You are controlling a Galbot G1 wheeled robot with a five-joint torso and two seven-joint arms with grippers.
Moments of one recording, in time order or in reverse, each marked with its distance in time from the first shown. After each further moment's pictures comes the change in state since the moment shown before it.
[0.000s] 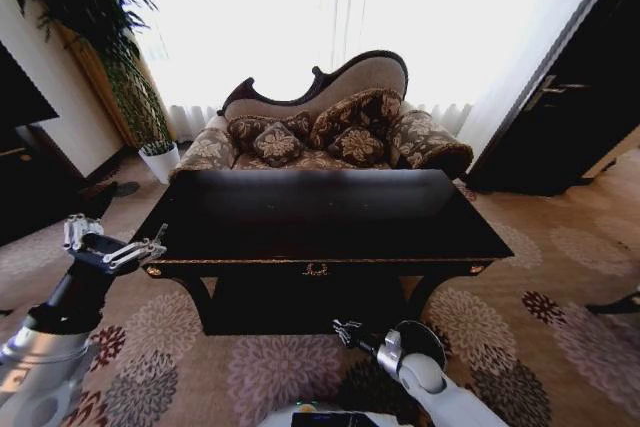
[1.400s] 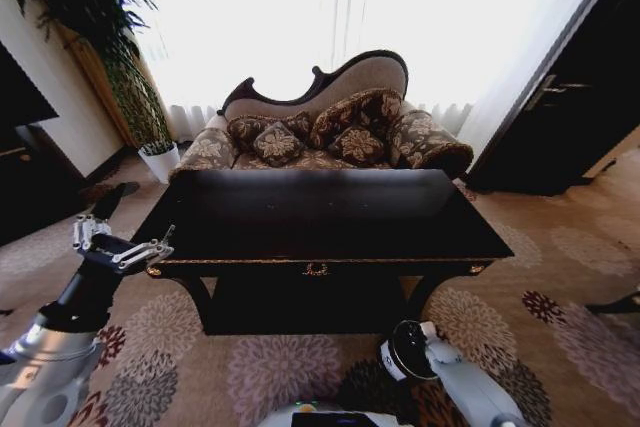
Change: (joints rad) left arm -0.011 0.001 0.029 0.000 0.038 -0.002 0.002; right arm 0.322 0.038 0.076 -0.749 -0.022 -0.129 0.295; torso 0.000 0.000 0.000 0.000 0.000
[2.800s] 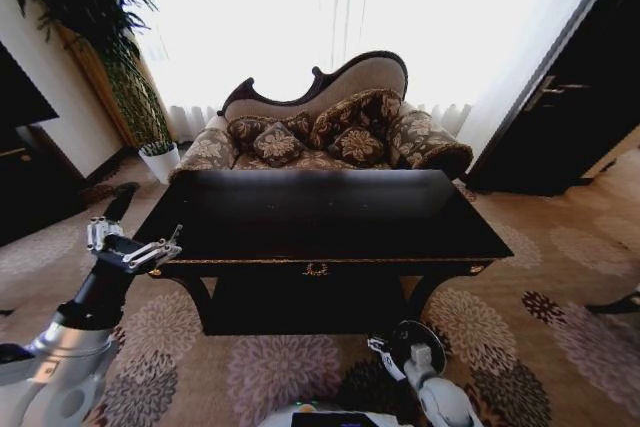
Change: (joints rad) left arm -0.023 -0.028 0.068 0.026 0.015 -0.005 -0.011; right arm -0.678 0.245 0.437 1.062 -0.163 0.038 -0.254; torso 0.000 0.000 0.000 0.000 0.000
